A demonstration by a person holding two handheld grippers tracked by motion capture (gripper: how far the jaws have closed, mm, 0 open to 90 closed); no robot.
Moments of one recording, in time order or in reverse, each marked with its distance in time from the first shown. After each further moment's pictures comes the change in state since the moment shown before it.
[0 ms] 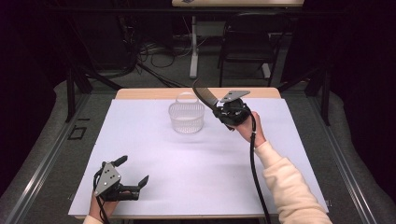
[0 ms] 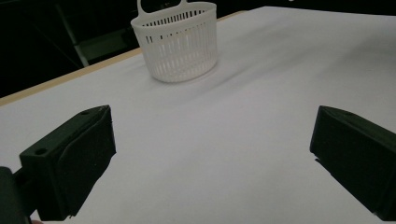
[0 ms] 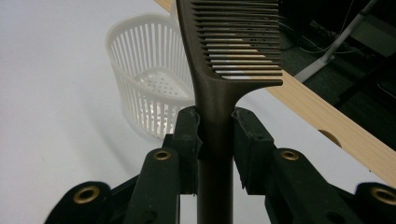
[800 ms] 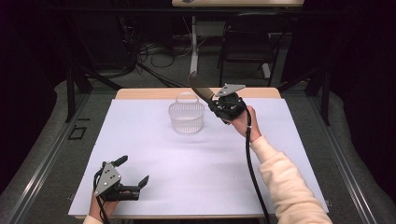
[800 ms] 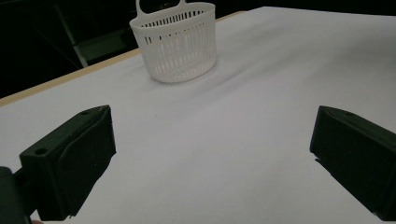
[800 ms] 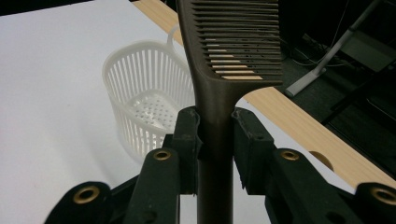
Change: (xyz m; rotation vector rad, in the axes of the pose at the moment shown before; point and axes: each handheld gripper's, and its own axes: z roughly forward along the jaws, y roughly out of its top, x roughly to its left) left arm 0.000 0.000 0.000 -0.001 -0.004 0.003; right arm 0.002 0.022 0.005 -0.035 -0.021 -0.018
